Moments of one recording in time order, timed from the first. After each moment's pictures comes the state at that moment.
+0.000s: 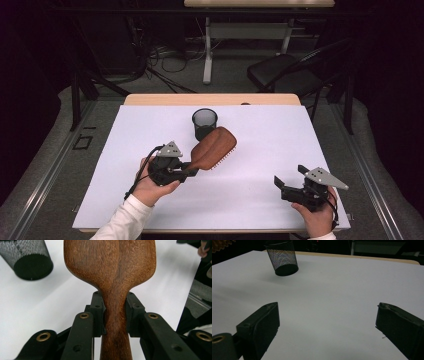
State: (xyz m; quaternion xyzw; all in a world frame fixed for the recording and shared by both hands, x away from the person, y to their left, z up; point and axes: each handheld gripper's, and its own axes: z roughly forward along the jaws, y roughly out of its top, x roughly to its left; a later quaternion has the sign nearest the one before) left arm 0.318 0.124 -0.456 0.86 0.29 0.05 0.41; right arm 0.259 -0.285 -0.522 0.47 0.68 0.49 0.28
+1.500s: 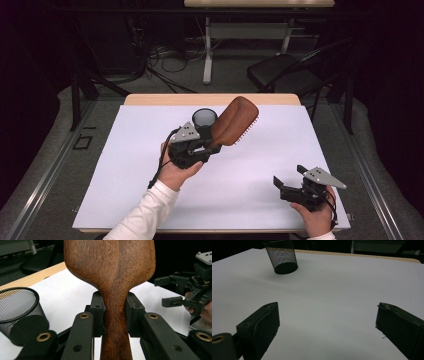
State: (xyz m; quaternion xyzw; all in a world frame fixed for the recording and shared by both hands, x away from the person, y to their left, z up) left arm 0.338 0.076 -0.428 0.80 0.27 0.10 0.53; right arm 0.262 -0.283 -0.525 0.47 0.68 0.48 0.27
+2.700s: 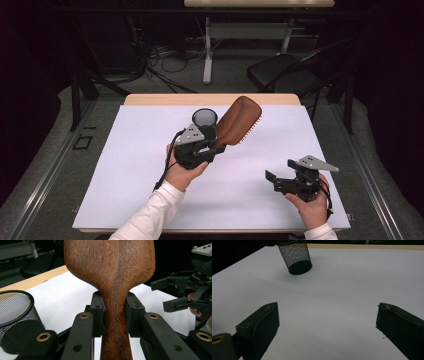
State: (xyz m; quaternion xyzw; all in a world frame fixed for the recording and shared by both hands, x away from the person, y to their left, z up) left arm 0.341 0.066 -0.440 0.79 0.27 0.10 0.55; right arm 0.284 -0.266 -0.502 0.49 0.70 0.48 0.20
